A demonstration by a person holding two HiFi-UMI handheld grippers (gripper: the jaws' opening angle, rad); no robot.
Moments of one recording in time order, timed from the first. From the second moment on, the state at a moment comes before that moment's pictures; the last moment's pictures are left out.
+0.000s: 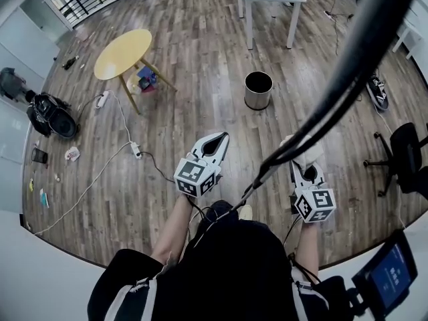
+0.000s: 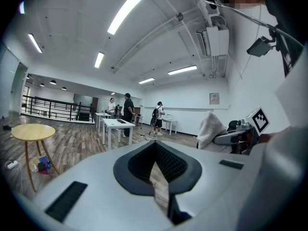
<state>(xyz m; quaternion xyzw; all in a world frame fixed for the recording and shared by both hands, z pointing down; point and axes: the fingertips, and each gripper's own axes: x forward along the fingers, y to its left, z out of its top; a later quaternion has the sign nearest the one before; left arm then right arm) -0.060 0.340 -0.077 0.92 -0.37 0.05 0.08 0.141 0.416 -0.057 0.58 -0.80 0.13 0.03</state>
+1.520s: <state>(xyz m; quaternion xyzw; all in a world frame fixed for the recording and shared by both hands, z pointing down) -0.106 -0.026 -0.028 0.93 -0.33 0.06 0.11 0.081 0.072 -0.028 0.61 -0.78 0.16 0.06</state>
